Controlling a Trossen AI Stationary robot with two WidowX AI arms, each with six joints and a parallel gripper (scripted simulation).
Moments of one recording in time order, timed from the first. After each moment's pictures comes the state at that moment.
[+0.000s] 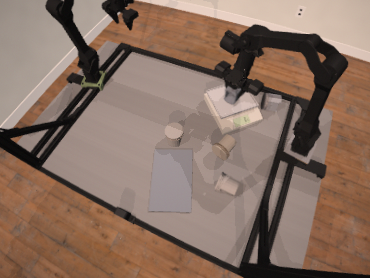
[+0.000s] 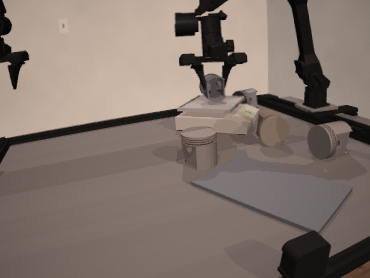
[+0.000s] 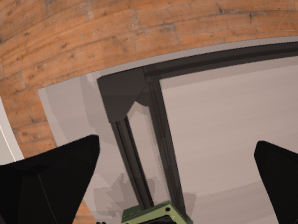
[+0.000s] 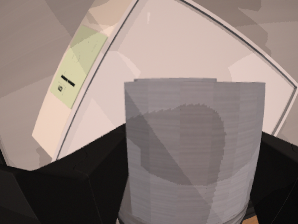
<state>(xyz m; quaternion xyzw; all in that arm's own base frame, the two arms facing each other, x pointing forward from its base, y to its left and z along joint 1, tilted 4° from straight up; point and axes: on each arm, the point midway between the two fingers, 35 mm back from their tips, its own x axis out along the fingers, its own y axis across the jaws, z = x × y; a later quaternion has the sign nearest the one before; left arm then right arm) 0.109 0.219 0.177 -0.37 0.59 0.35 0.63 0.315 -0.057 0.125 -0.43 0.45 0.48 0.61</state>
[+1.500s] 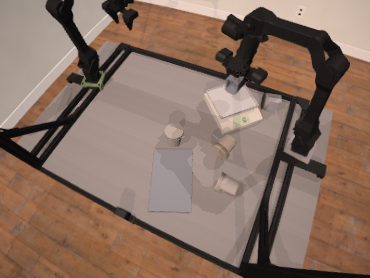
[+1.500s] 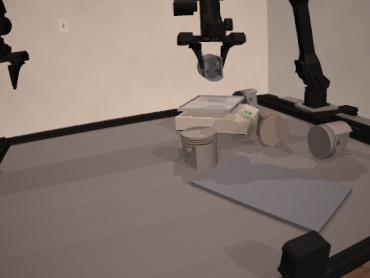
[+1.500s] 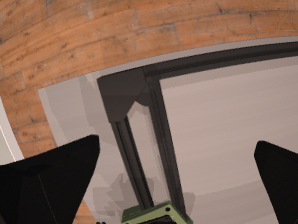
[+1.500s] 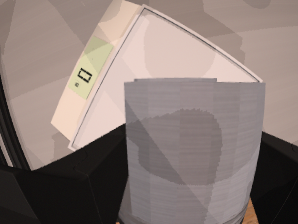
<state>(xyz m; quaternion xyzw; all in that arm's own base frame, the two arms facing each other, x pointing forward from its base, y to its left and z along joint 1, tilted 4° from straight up) 0.109 0.219 0.177 -0.37 0.59 0.35 0.63 0.313 -0.058 0.183 -0.44 0.45 0.47 0.62</state>
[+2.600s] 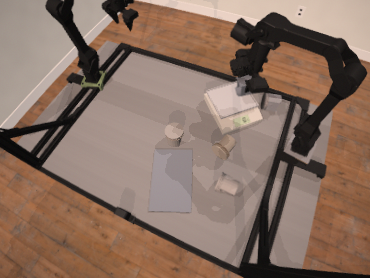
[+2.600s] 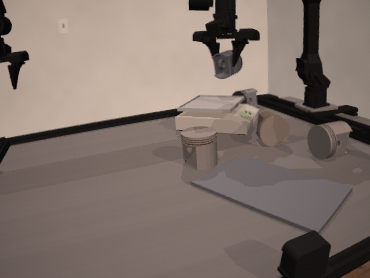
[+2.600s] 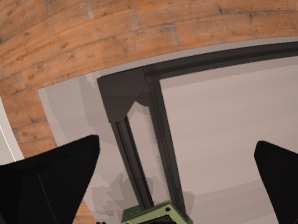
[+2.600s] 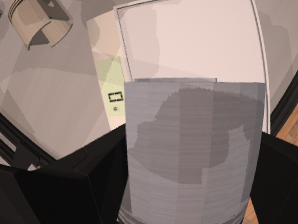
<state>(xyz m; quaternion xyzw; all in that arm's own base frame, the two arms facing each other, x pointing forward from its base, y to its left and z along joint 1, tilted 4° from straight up) 0.109 0.219 0.177 -0.37 0.59 0.35 0.63 0.274 -0.054 0.186 -0.23 0.60 0.24 0.72</state>
